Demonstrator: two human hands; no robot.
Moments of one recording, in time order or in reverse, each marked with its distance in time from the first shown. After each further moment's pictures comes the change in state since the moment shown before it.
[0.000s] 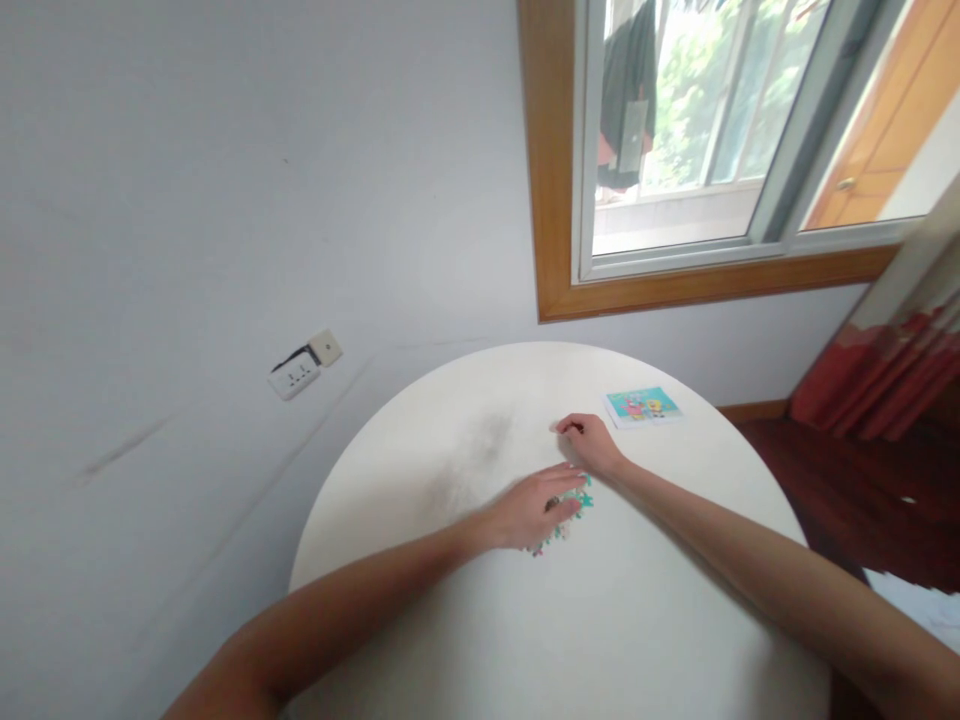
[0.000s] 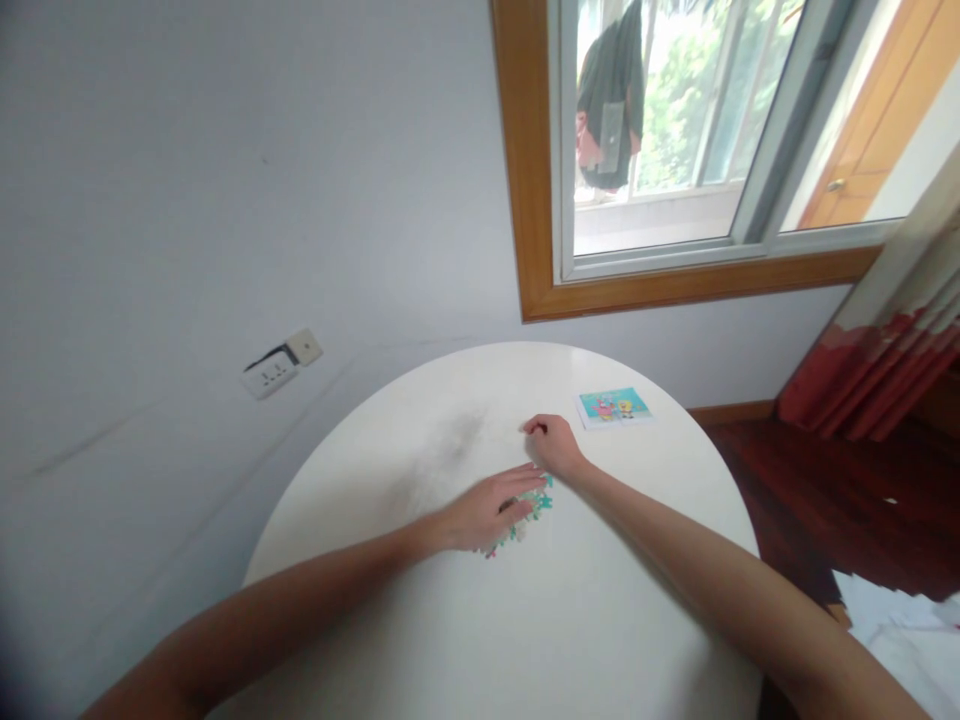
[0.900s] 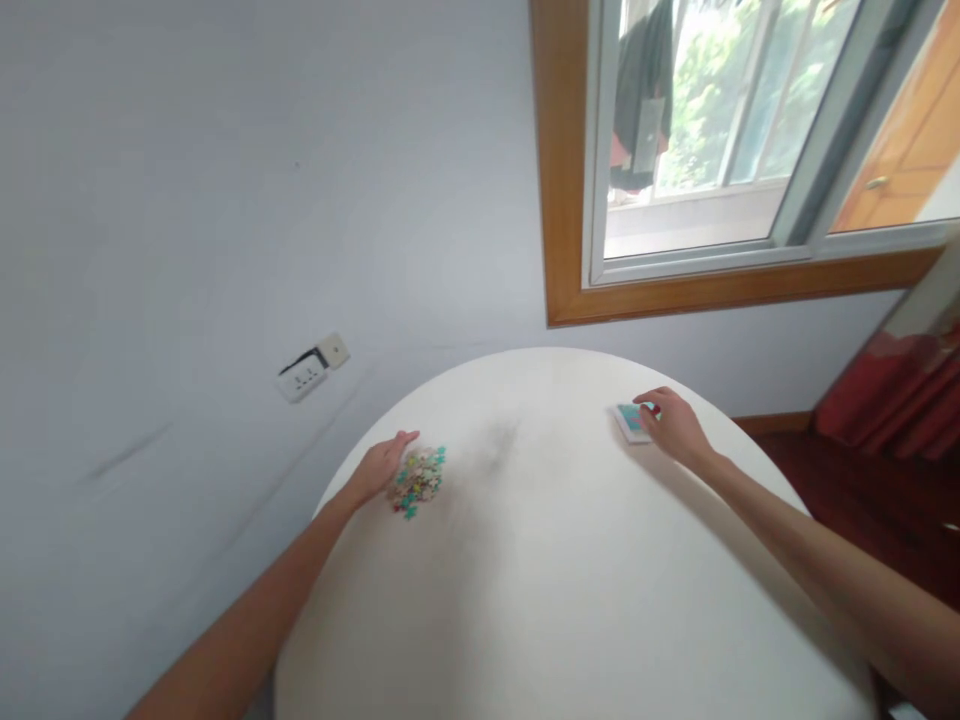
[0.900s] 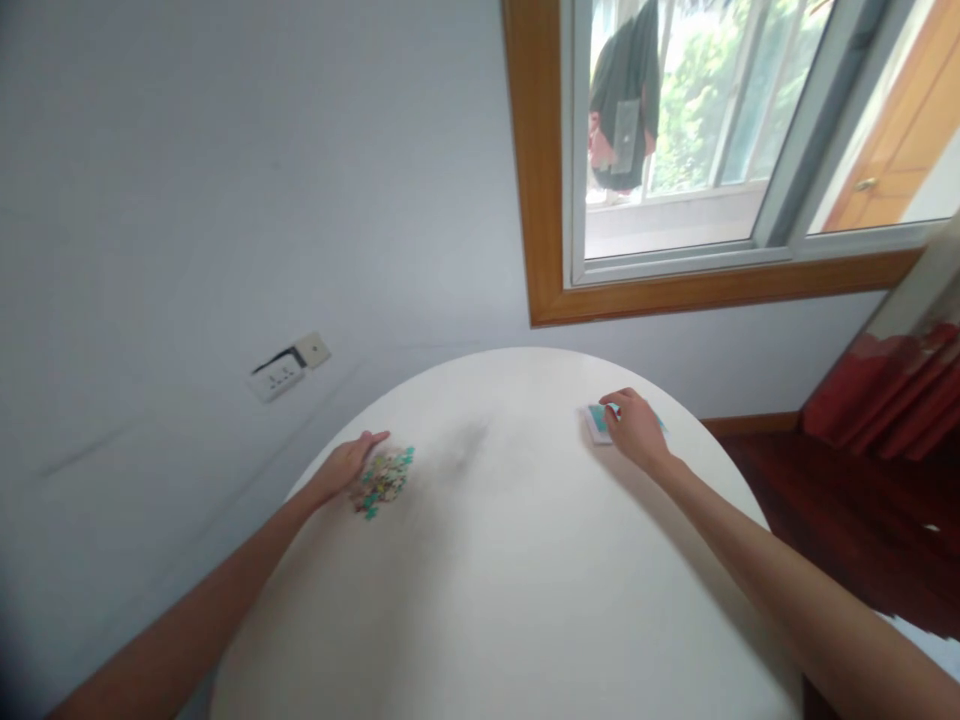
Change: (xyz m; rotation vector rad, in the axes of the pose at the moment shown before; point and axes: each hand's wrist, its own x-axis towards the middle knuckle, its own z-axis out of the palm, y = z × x) left_hand -0.127 -0.154 -0.141 0.233 0.455 -0.790; right_hand 0.017 0.034 -0.115 -0.468 0.169 -0.052
